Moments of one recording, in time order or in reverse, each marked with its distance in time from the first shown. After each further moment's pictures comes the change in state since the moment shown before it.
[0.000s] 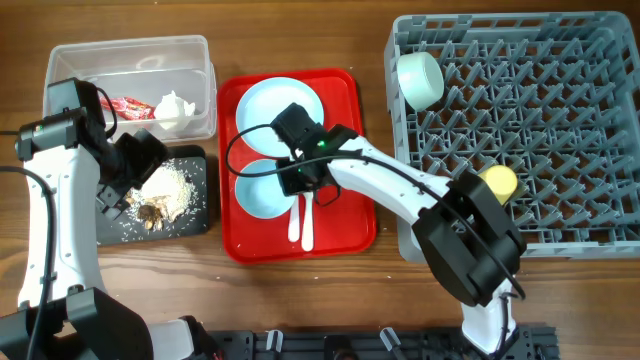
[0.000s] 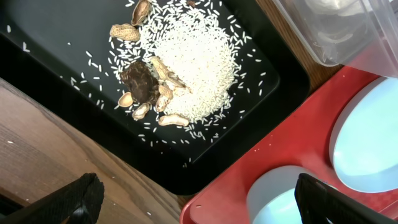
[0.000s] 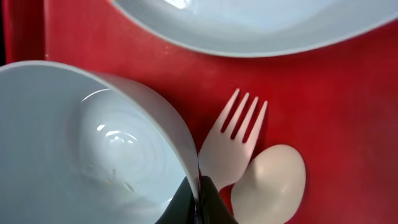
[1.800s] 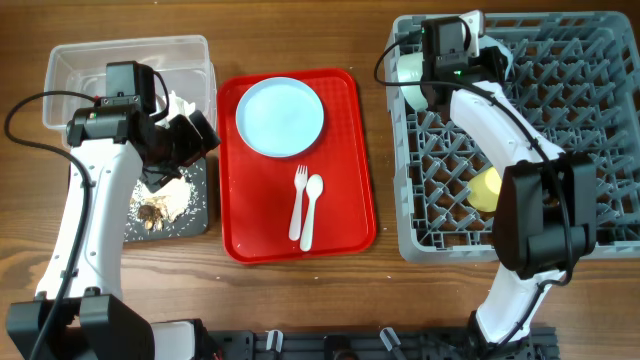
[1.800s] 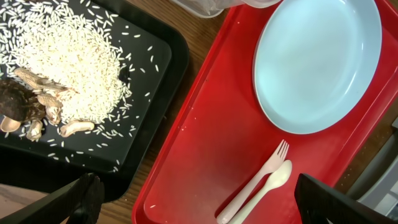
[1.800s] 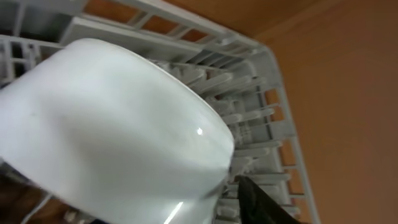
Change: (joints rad) left arm -0.229 -0.001 0.000 0.121 0.104 0.059; right arm -0.565 -0.050 0.018 0.280 1.064 -0.661
